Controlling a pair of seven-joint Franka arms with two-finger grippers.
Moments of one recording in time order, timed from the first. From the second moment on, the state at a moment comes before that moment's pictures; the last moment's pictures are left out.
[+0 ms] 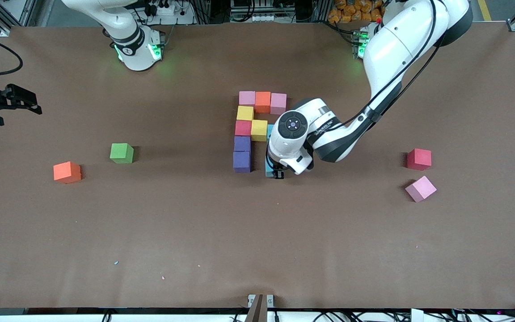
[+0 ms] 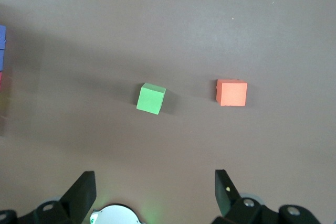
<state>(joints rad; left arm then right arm) -0.20 0.83 -0.67 -1.53 0.47 2.21 -2.56 0.15 0.02 -0.24 -1.59 0.00 1.46 -0.37</state>
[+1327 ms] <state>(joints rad) -0.32 0.92 -0.62 -1.43 0.47 2.23 -2.59 -0.03 0.02 -0.07 -1.60 0.05 1.51 -0.36</state>
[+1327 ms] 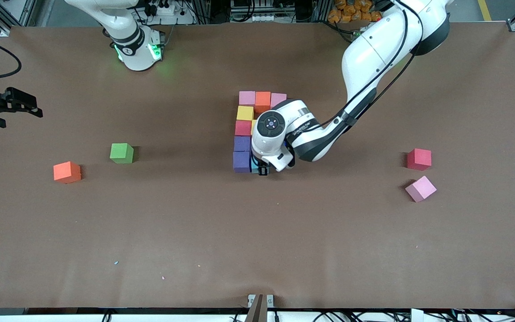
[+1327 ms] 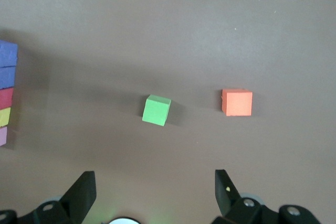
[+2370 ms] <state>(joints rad) -0.34 0.94 -0.61 -1.39 0.47 2.23 -2.57 -0.03 0.02 -0.06 -1.59 0.06 1.50 -0.12</state>
